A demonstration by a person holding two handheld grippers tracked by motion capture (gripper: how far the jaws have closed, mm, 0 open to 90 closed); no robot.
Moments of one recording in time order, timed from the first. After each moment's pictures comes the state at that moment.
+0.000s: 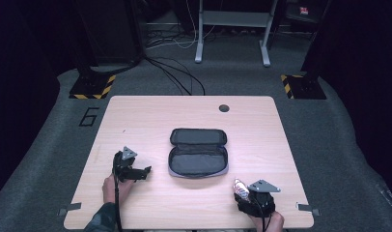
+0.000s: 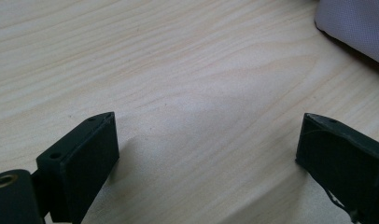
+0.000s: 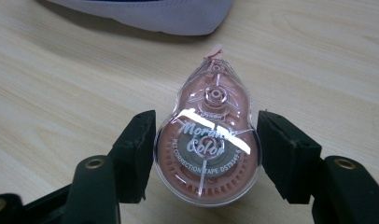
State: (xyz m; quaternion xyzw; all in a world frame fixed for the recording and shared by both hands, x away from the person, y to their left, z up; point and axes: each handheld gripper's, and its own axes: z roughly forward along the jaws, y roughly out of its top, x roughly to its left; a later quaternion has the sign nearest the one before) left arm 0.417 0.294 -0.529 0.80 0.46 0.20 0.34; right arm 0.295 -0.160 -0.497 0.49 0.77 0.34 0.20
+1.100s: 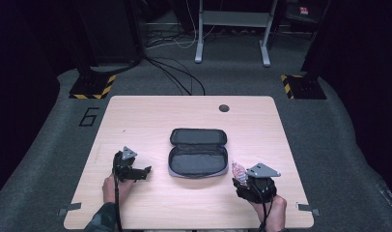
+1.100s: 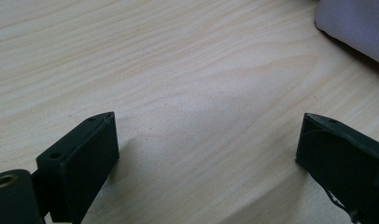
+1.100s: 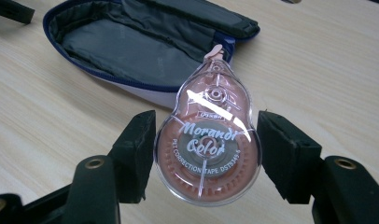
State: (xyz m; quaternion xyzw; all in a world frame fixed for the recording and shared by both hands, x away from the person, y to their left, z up) left arm 0.417 0.294 -0.529 0.80 0.46 0.20 0.34; right arm 0.312 -0.147 -0.431 0.44 0.79 0.35 0.24
